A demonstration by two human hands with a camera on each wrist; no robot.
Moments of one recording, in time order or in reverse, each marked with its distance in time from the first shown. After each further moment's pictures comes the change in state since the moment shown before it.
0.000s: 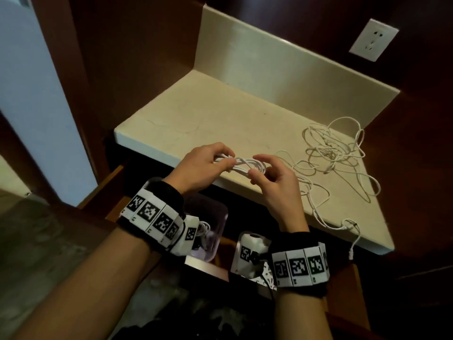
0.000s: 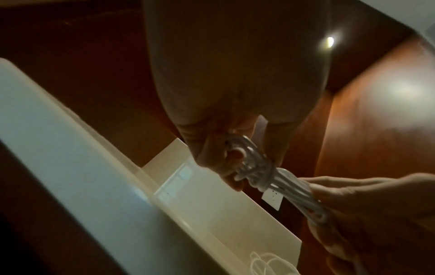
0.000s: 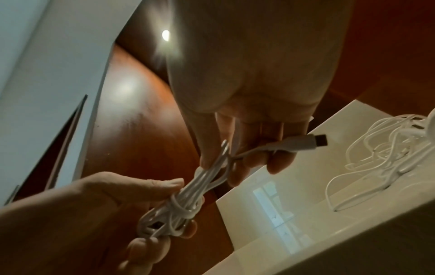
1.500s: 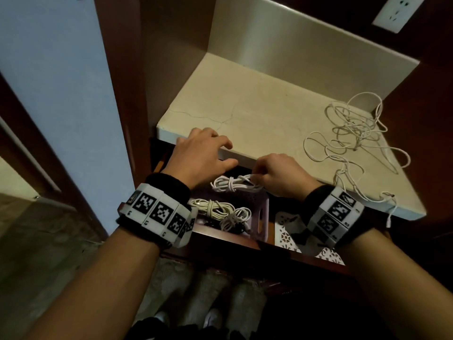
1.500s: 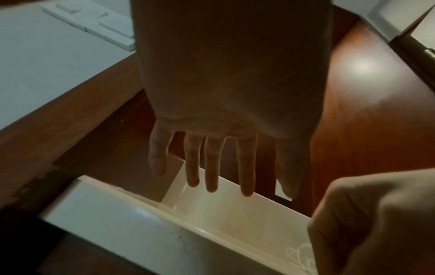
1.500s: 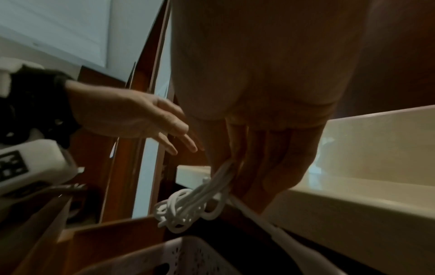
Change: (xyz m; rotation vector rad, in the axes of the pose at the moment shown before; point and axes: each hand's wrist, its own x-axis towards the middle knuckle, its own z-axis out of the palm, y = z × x) left_hand -0.042 -0.038 -0.098 0.635 -0.061 0.047; right_hand 0.008 -0.056 0.083 -0.884 -0.470 0.052
